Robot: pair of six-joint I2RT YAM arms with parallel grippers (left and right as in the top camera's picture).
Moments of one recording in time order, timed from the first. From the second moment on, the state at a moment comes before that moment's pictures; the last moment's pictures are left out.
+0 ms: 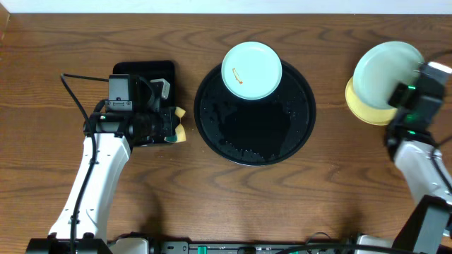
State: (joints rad) left arm -0.01 1.38 1.01 -0.74 0.41 -0.08; right arm -0.33 1.50 0.79 0.28 0.24 0.08
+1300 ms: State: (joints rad) left arm -0.02 1.38 1.01 -0.73 0.41 -0.08; right arm -0.44 1.74 1.34 -0.53 -0.25 0.17
